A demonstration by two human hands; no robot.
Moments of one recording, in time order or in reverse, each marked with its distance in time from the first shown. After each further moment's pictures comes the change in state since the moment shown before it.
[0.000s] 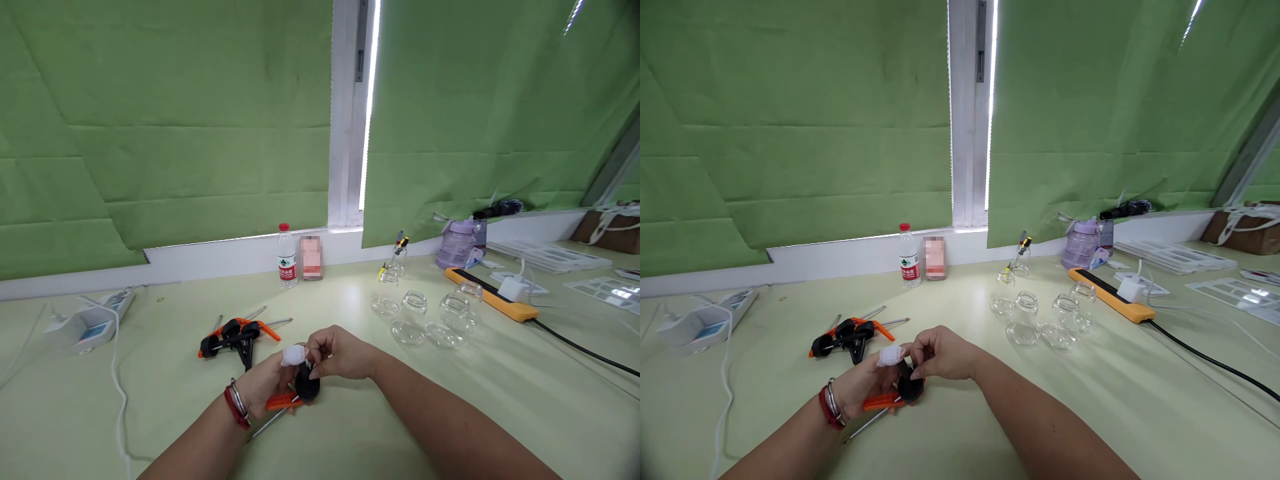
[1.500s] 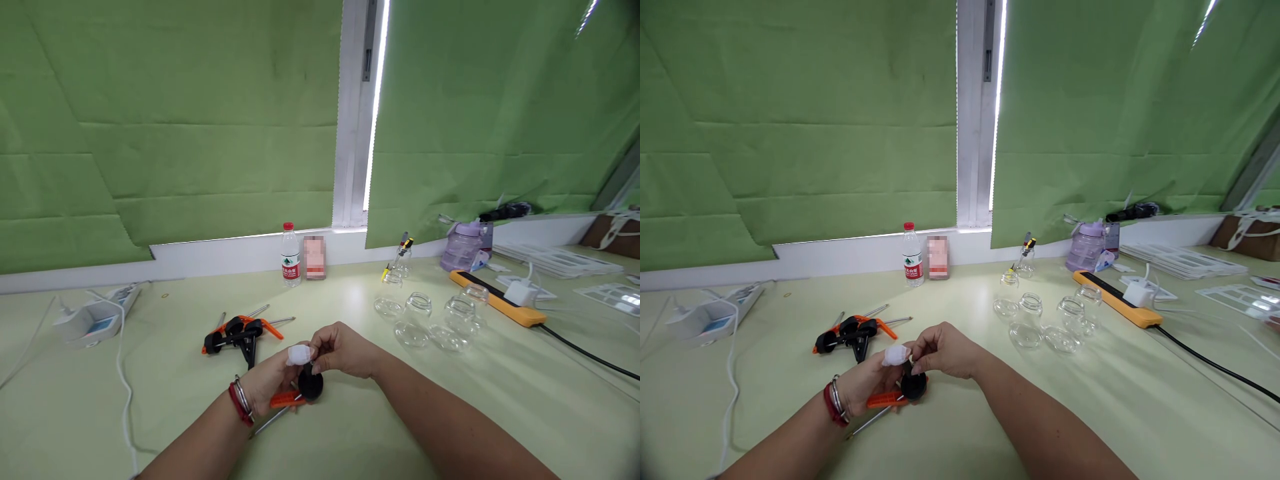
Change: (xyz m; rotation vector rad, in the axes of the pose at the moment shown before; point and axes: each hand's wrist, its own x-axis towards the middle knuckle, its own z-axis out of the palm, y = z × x) left_hand 0.000 -0.001 0.001 -0.002 -0.003 0.019; right_hand 0.003 0.009 -0.001 0.100 0.052 0.034
